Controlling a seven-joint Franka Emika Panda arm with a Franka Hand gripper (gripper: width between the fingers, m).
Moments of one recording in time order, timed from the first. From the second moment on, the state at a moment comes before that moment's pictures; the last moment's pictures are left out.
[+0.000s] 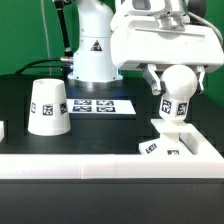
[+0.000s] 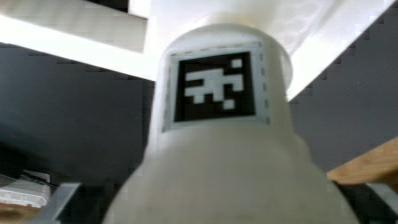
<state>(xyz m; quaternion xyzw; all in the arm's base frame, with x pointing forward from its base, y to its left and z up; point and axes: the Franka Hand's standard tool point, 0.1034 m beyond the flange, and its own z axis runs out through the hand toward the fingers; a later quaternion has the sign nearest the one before) 0.606 0.099 0.115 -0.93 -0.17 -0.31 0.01</state>
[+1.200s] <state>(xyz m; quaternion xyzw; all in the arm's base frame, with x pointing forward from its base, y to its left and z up) 0.604 0.088 0.137 -0.94 -0.17 -0.30 0.01</state>
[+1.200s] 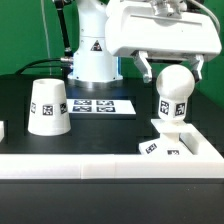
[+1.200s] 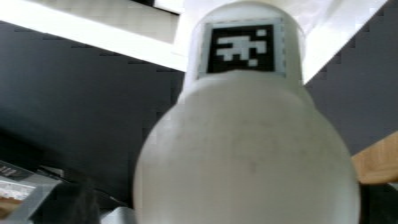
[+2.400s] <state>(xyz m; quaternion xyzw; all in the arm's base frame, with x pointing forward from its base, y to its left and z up) 0.606 0.100 0.123 -0.98 -0.18 -0.07 0.04</state>
